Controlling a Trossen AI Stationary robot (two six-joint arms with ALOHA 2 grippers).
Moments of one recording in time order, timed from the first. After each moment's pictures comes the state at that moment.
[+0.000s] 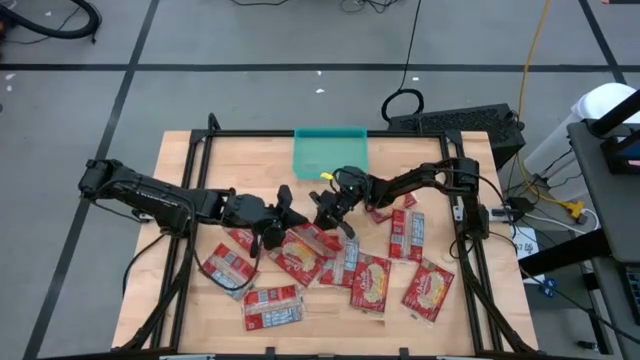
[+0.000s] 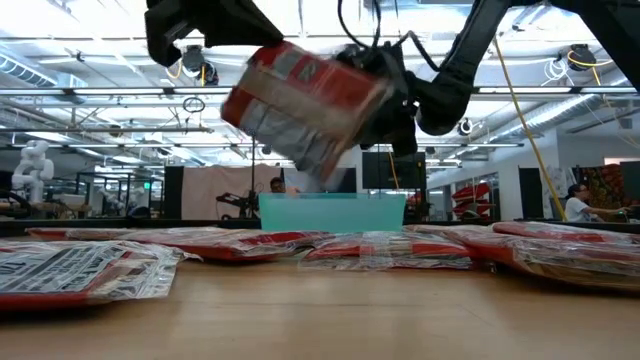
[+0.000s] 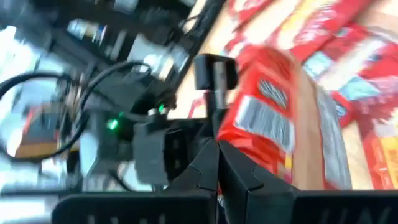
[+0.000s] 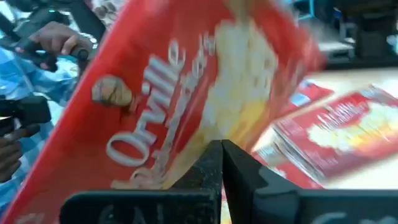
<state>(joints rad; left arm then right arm) -0.19 1.26 0.87 -0.04 -0.27 0.93 -0.20 2.02 0.96 0.88 -0.94 0.17</state>
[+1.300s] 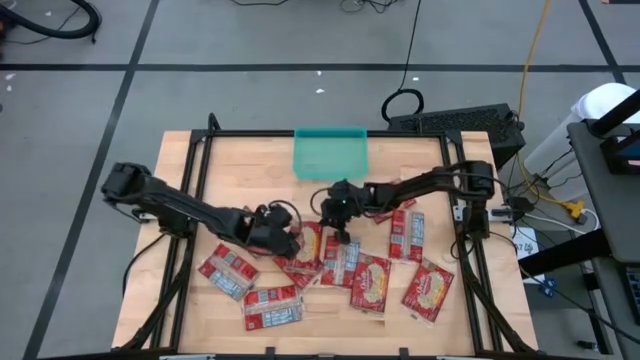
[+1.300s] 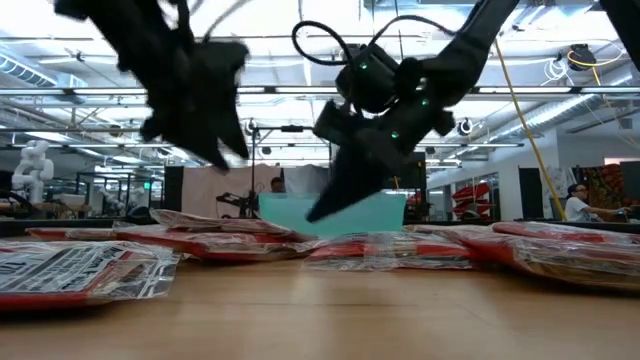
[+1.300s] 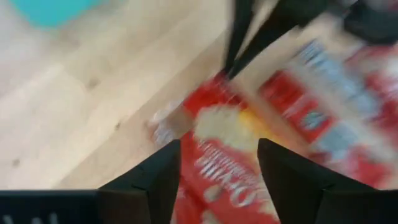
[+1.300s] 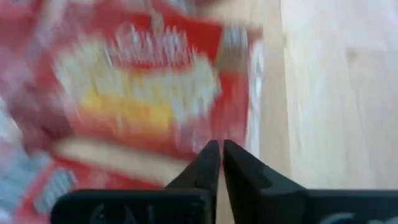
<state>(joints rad) -0.26 1.54 0.87 -0.34 -0.45 -0.90 -0.11 1.89 0.96 0.16 -0.23 -0.11</state>
